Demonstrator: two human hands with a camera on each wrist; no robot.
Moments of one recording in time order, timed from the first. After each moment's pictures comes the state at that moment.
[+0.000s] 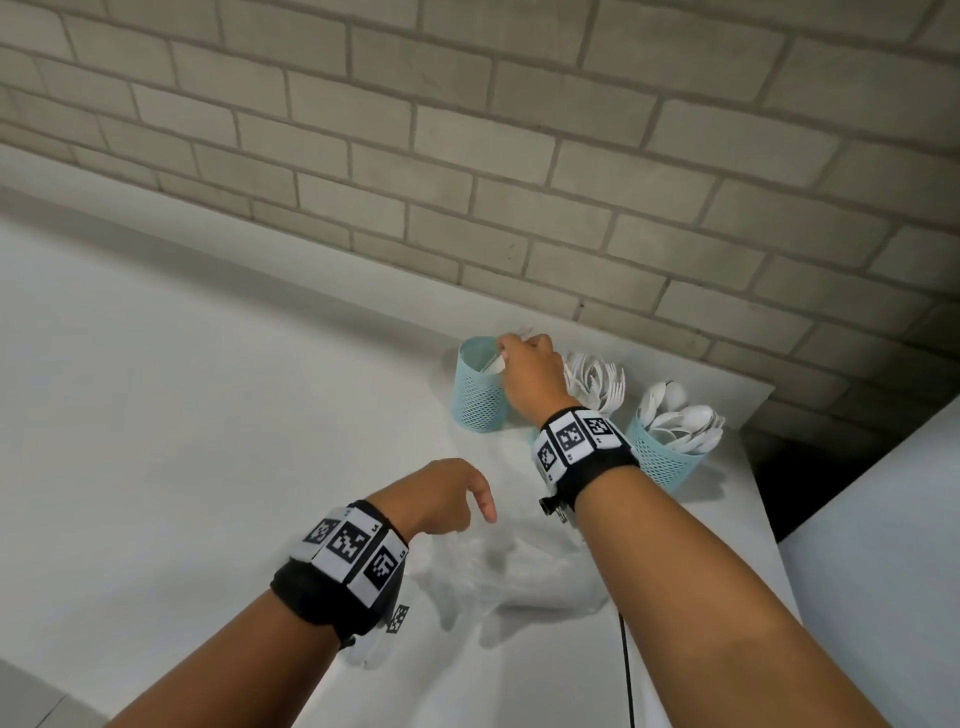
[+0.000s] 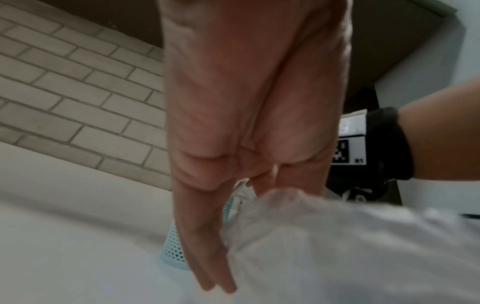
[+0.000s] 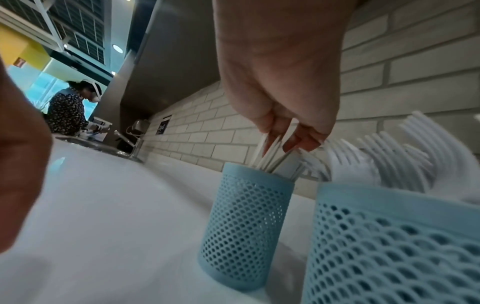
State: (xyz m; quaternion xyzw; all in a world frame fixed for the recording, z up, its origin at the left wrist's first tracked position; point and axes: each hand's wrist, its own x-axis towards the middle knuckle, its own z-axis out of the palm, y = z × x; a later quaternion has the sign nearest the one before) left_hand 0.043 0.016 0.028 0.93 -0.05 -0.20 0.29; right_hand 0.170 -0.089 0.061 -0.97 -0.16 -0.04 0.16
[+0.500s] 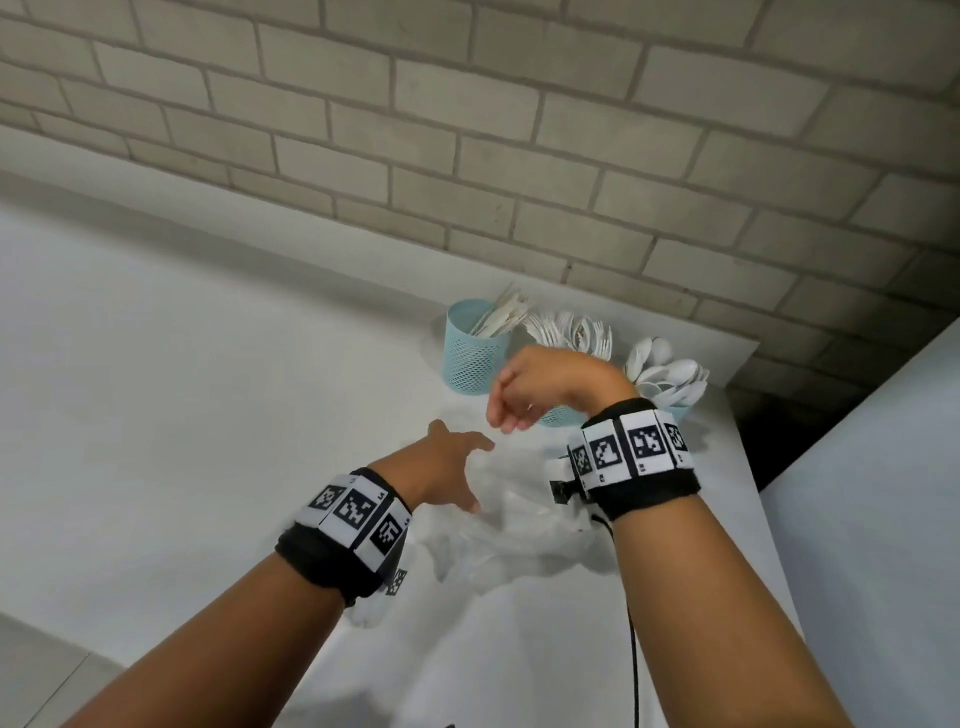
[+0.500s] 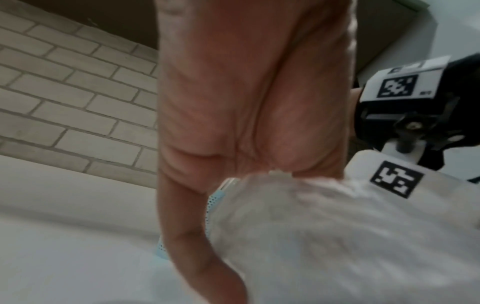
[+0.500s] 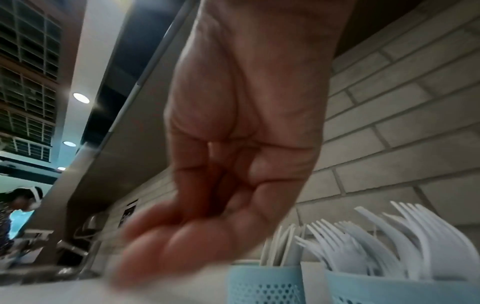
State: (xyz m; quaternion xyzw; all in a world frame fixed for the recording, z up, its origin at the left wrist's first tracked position) left_hand 0.034 0.004 0.021 0.94 -0.03 -0.24 0.23; right_hand 0.099 -0.119 0.102 -0.89 -0.17 0.30 0.28
